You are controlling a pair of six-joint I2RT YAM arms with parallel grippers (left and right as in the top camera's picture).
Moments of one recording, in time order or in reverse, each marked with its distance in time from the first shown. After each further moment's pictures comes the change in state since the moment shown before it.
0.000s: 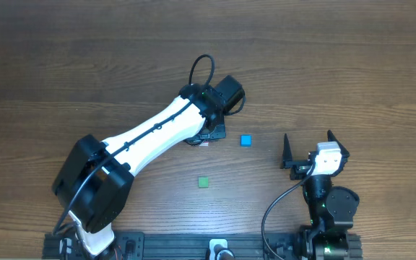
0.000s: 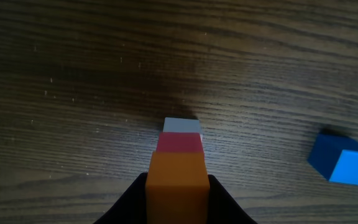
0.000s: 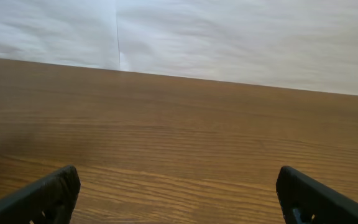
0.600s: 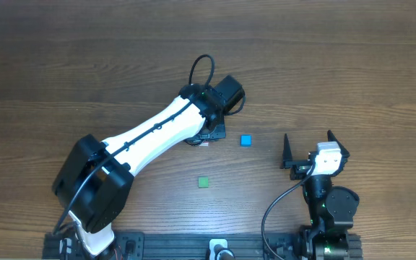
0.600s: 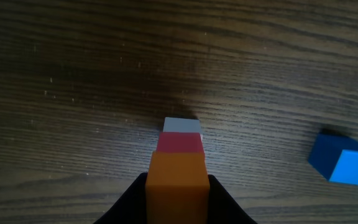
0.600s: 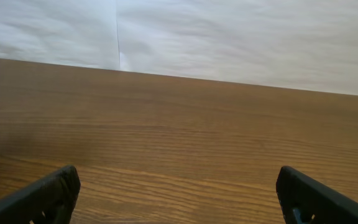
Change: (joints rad) left arm 0.000 0.000 0.000 0.000 0.000 0.000; right arm 0.000 0.000 0.000 0.000 0.000 0.000
